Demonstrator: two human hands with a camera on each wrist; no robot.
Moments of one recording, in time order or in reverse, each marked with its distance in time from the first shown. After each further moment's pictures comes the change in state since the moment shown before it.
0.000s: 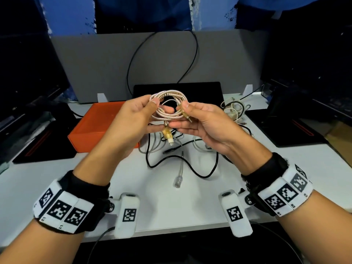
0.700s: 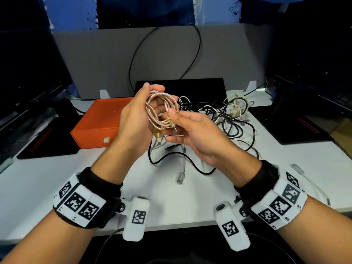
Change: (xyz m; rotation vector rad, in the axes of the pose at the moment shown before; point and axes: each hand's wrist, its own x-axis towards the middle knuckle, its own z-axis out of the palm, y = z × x) left_hand -0.002 -0.001 0.020 -0.434 0.210 -0.035; right_hand -0.006 0.030 0.028 -0.003 -0.018 -0.012
